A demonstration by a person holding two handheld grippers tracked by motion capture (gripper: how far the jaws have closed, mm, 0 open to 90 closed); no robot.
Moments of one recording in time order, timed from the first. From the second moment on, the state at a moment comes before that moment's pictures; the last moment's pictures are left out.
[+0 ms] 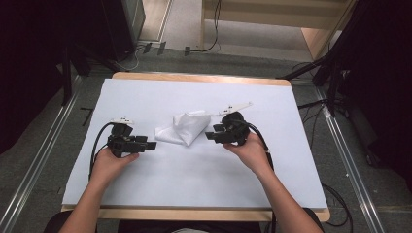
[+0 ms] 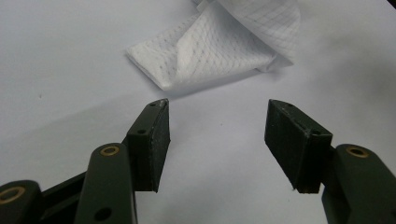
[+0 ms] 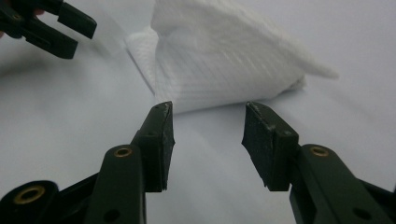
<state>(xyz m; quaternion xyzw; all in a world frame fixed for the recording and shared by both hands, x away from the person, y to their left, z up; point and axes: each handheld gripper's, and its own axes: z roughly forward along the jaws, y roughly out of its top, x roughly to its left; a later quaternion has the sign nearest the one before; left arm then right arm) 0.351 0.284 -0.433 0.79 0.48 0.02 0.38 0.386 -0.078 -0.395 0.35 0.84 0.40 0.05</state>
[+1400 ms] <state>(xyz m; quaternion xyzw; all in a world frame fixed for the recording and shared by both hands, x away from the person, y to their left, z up) 0.343 0.297 -0.432 0.78 0.49 0.03 0.39 0.407 -0.045 -0.383 0.27 0.89 0.38 0.03</state>
